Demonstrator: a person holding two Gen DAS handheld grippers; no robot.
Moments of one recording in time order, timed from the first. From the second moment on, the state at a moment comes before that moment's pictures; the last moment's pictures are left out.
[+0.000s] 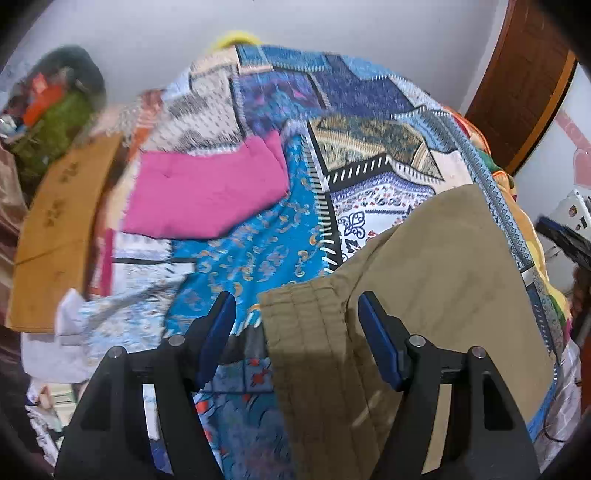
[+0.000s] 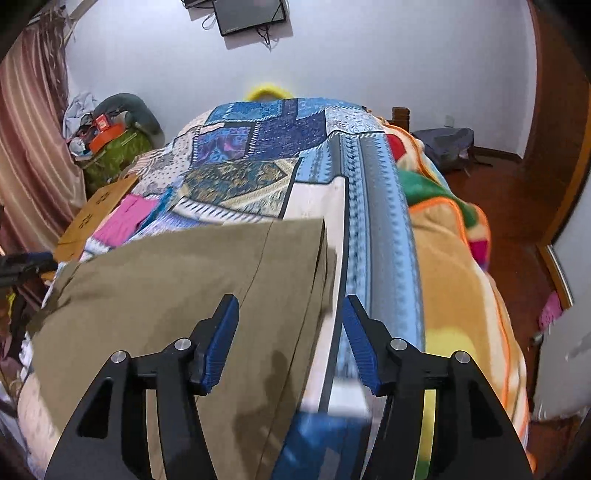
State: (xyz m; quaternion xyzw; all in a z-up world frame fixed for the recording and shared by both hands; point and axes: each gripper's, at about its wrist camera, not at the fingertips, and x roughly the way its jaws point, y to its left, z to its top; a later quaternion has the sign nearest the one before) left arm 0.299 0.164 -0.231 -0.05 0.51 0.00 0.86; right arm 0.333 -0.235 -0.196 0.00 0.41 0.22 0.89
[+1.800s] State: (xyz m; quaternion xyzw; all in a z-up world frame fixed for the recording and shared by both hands) left arm 0.274 0.083 -0.254 0.06 0.51 -0.02 0.86; right arm 0.279 -0.115 -0.232 -0.10 0.51 0.34 0.78
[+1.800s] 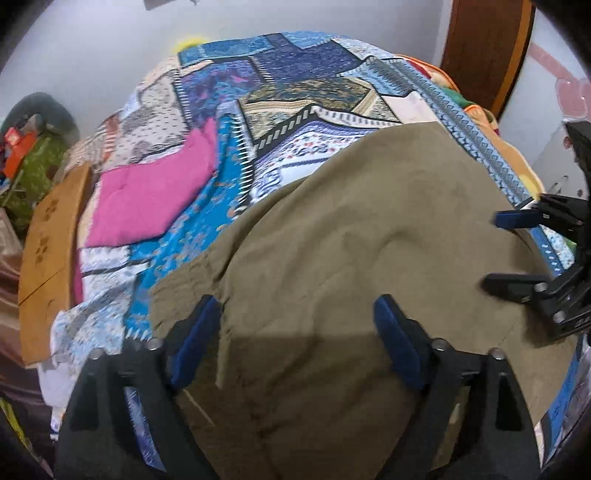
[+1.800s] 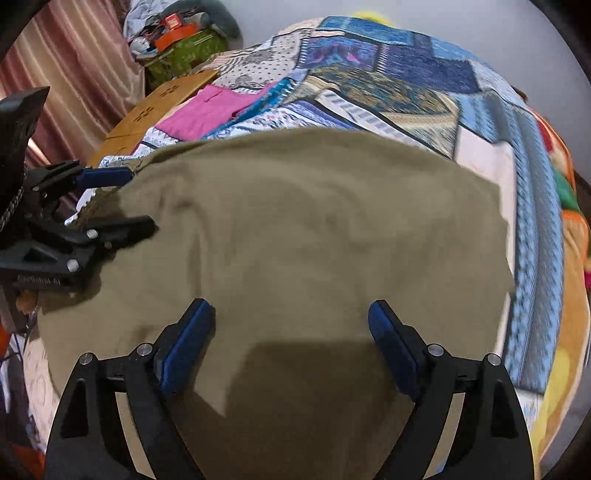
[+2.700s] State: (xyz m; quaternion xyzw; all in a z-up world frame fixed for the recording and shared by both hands) left arm 0.153 0.129 -0.220 -0.06 0.48 0.05 0.88; right arm 0.178 -0.197 -0.199 -0.10 0.45 0.24 0.86
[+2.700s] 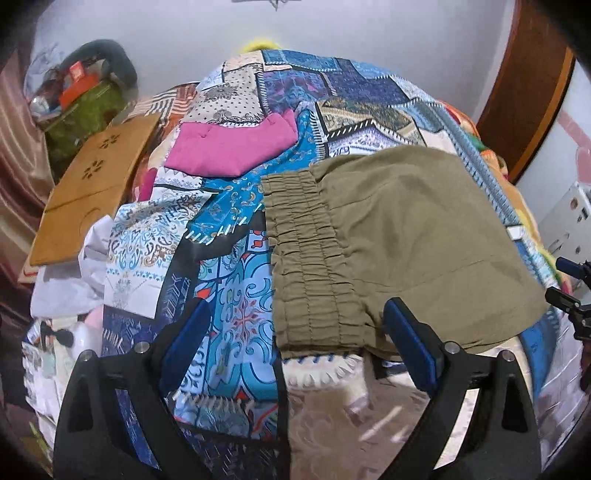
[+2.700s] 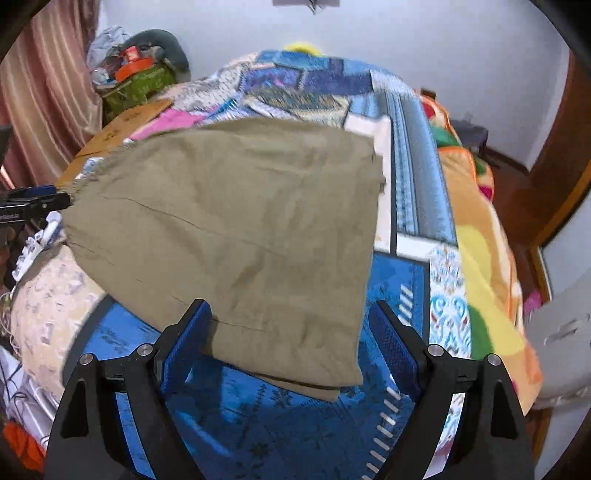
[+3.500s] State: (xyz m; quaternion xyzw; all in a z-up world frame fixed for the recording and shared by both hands) left arm 0.157 0.123 -0.260 -0.28 0.49 -0.06 0.82; right arm 0.205 -0.085 -0.221 -0.09 0.44 0.36 0.82
